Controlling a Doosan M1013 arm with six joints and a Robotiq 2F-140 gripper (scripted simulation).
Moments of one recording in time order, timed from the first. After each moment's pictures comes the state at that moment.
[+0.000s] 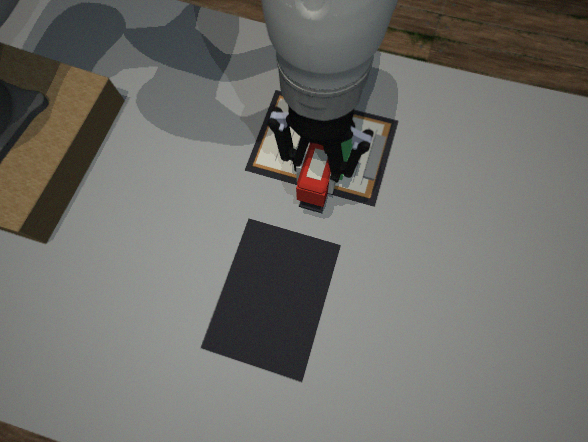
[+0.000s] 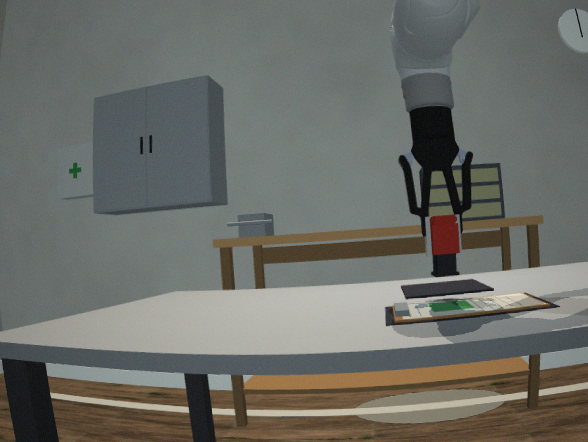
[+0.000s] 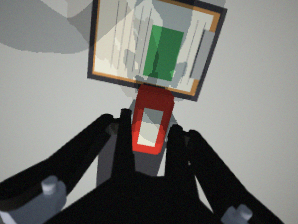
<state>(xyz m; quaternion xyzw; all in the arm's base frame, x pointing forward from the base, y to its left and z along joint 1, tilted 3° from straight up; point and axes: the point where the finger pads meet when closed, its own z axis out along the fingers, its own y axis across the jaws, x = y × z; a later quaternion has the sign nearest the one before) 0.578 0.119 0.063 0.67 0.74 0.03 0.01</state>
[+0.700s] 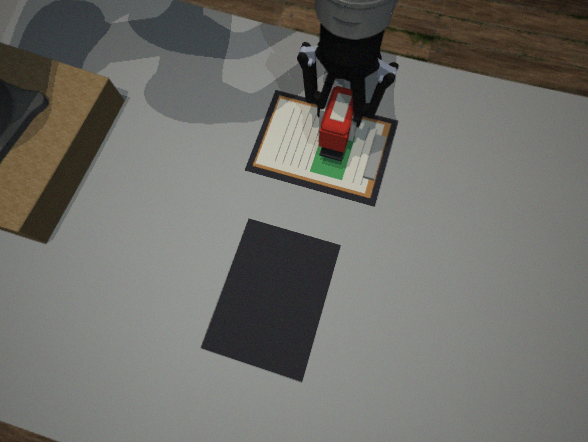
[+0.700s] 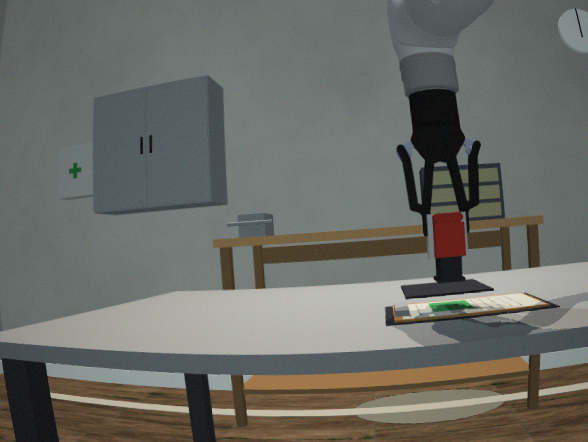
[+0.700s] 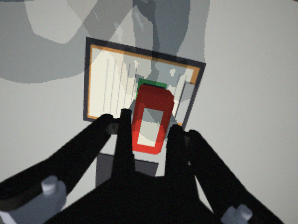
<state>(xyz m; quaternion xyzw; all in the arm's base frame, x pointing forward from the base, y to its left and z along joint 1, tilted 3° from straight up) 0.575 0.223 0.064 0.67 0.74 0.02 0.01</state>
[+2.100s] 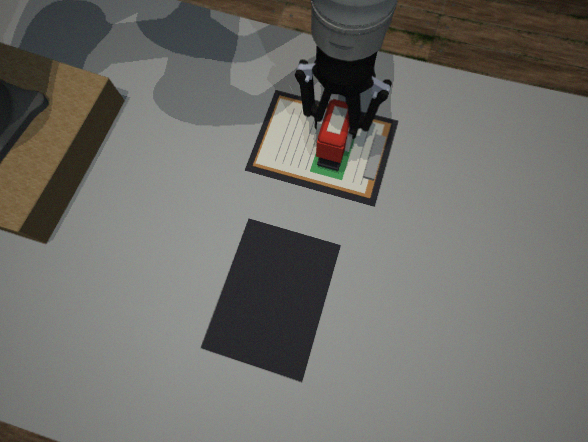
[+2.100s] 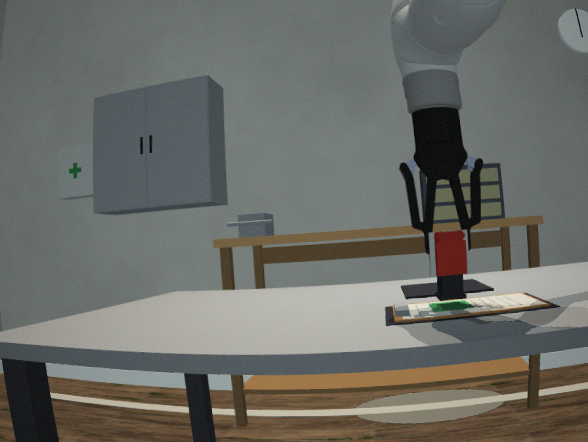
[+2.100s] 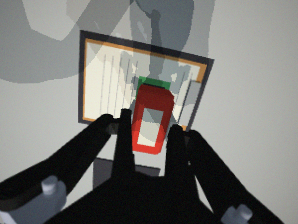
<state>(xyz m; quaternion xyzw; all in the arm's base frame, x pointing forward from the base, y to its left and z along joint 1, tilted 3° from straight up) 0.575 0.217 0.038 0.67 0.74 0.02 0.01</state>
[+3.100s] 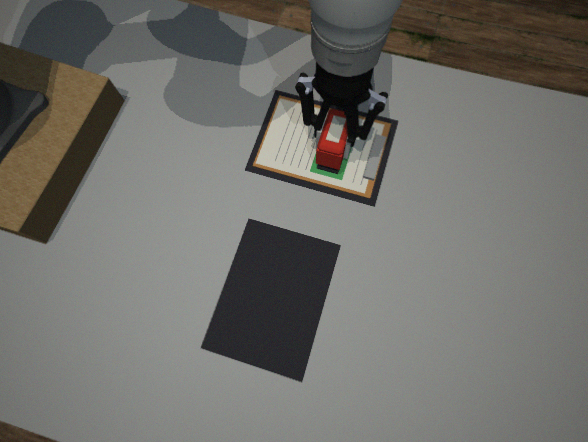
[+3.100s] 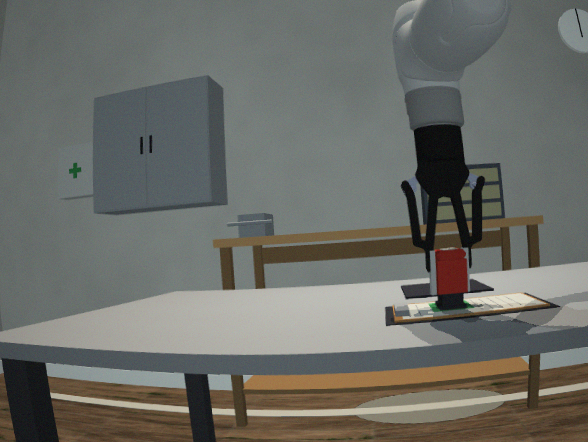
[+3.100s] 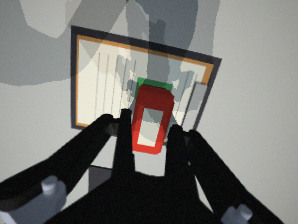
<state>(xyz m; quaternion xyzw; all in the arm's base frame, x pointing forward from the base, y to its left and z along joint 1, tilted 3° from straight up) 0.577 0.217 0.012 0.67 0.74 0.02 0.01</state>
